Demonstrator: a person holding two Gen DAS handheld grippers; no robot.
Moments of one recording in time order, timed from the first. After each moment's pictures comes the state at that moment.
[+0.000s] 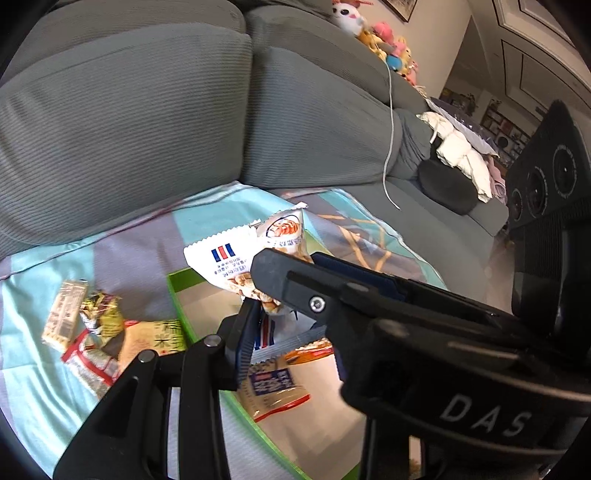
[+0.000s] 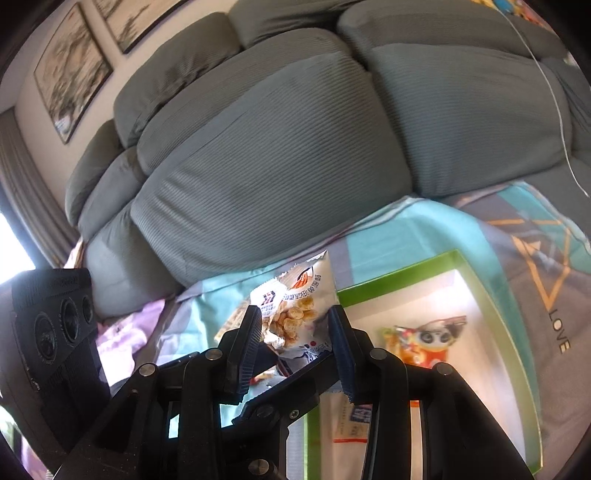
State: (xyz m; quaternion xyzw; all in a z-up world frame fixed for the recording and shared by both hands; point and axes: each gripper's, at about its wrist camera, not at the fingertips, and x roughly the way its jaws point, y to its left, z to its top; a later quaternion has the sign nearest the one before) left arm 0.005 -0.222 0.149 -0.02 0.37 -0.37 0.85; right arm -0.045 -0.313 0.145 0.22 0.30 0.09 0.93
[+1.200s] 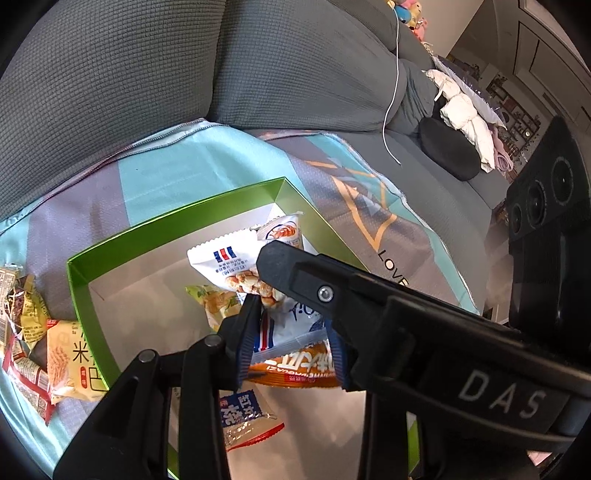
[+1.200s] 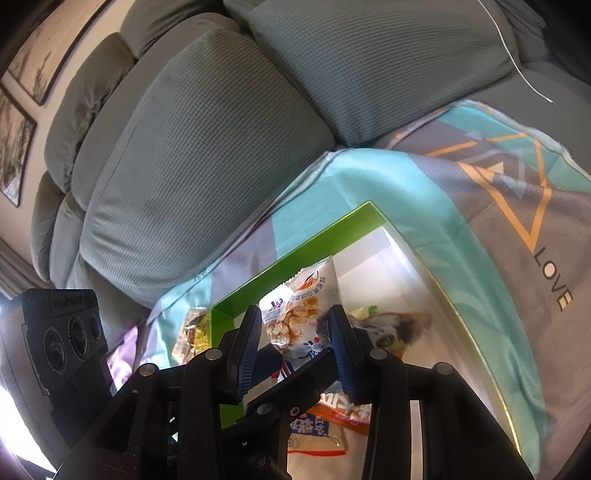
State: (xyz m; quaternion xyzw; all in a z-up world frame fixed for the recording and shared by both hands) left arm 0.037 -0.289 0.100 0.00 0.46 -0.39 0.80; right arm -0.015 -0.390 0.082 0.32 0.36 0.03 0.88
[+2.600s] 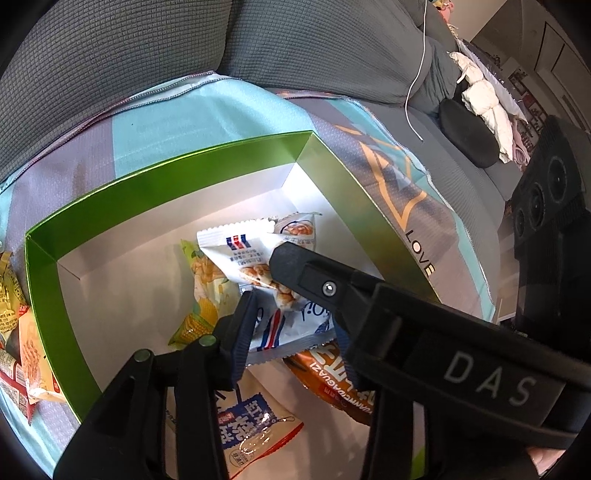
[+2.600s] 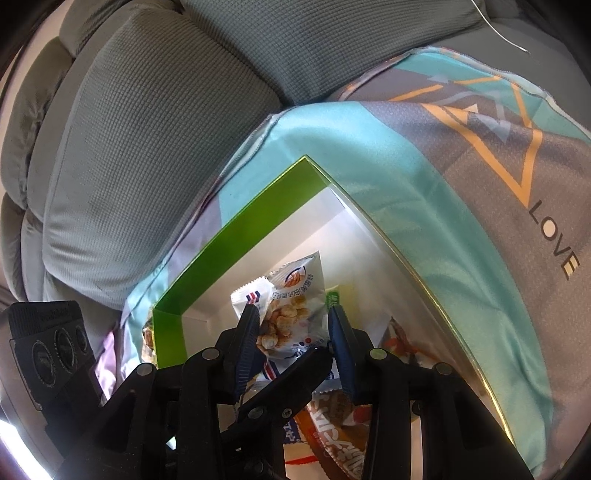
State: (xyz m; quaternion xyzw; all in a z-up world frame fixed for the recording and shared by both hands) left arm 0.057 -0.293 0.065 0.01 0.52 -0.37 0.77; right arm 0.010 -0.405 0.040 0.36 0.43 -0.02 0.83
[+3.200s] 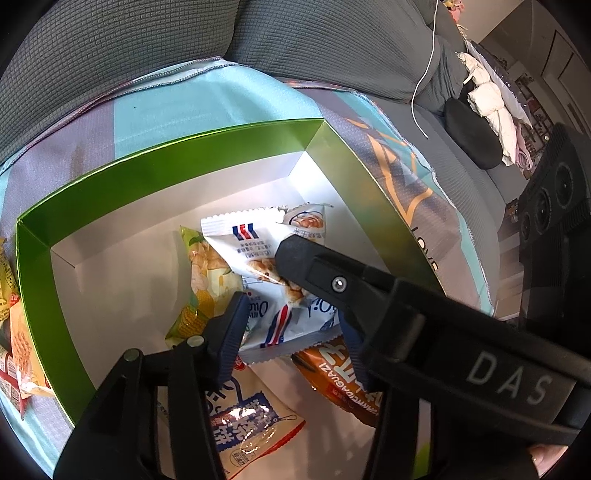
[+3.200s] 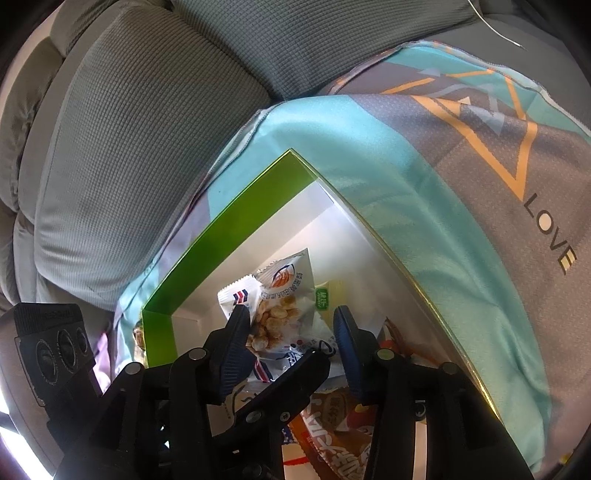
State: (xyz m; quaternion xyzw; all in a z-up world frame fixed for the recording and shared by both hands) left arm 0.059 -0.290 0.058 -0.01 0.54 -0.37 0.76; right arm 0.012 -0.406 0.034 0.36 0.44 -0.03 0.83
